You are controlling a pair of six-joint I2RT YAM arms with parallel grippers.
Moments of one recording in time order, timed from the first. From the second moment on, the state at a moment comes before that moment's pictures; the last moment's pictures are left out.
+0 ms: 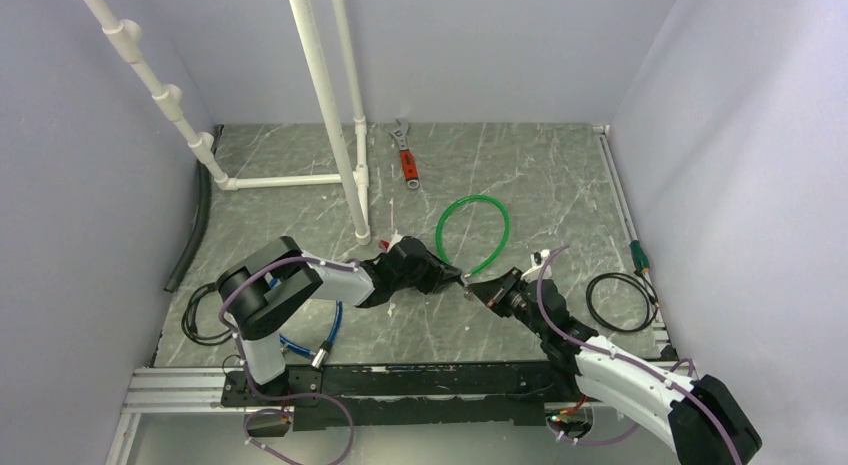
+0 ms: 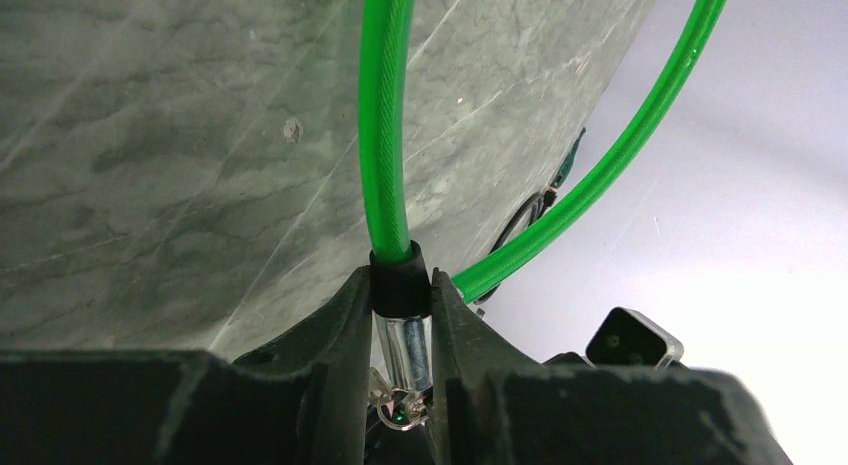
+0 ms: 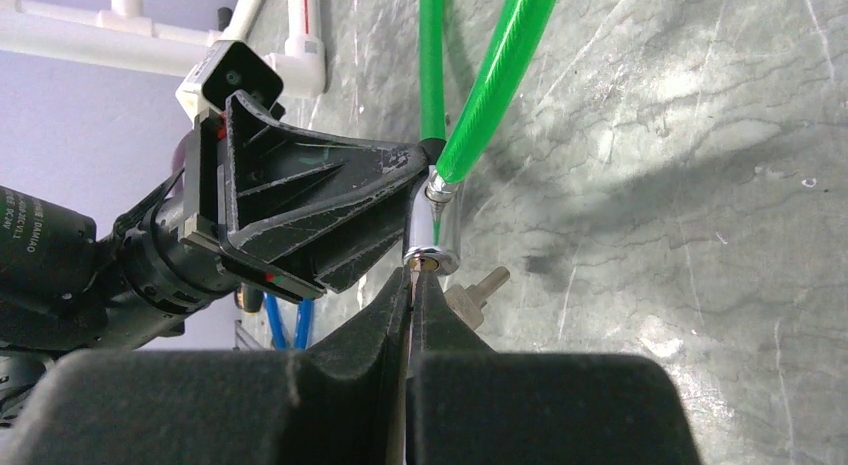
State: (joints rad) left arm -0.94 1.79 0.76 0.43 -0.01 -1.68; right arm 0.64 0.71 0.01 0.35 0.03 1.13
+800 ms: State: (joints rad) left arm -0.93 1.79 0.76 0.40 -0.05 -1.66; right arm 0.64 0.98 0.01 0.59 0.00 1.11
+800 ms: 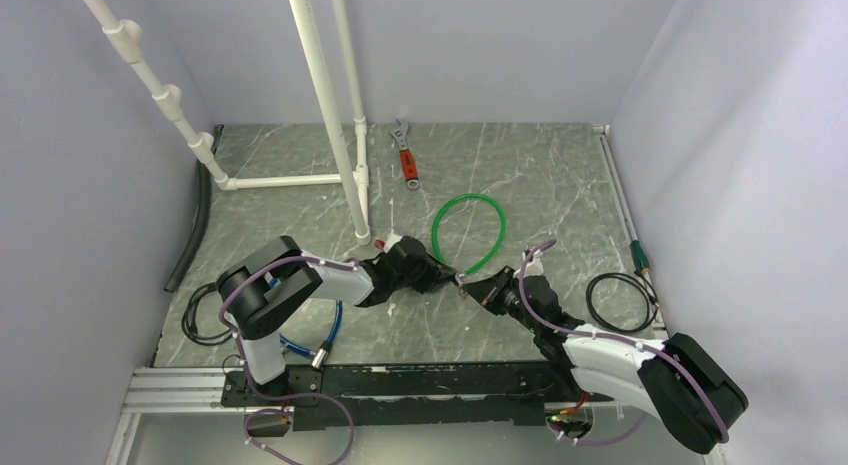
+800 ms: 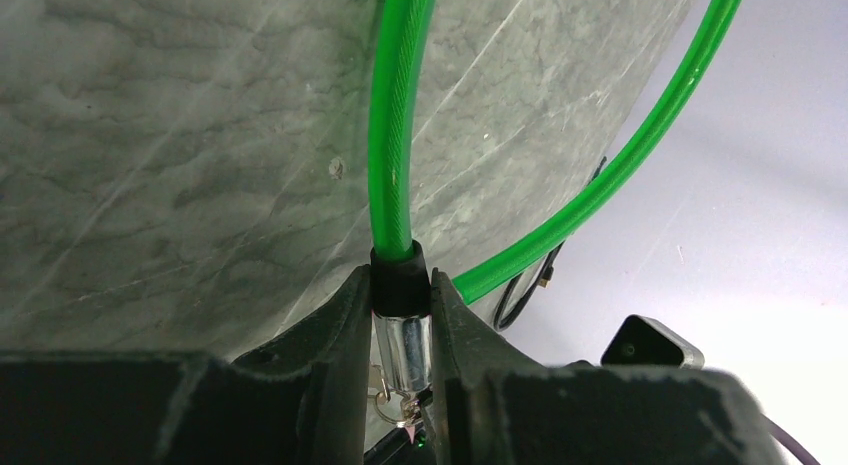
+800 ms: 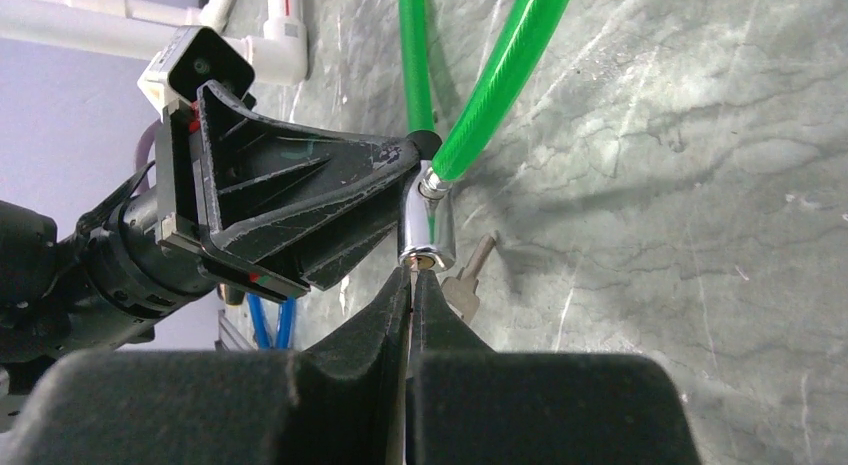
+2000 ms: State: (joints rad) left arm -0.95 1.73 0.75 0.37 0.02 -1.62; right arm 0.63 0.85 0.01 0.37 -0.08 0.98
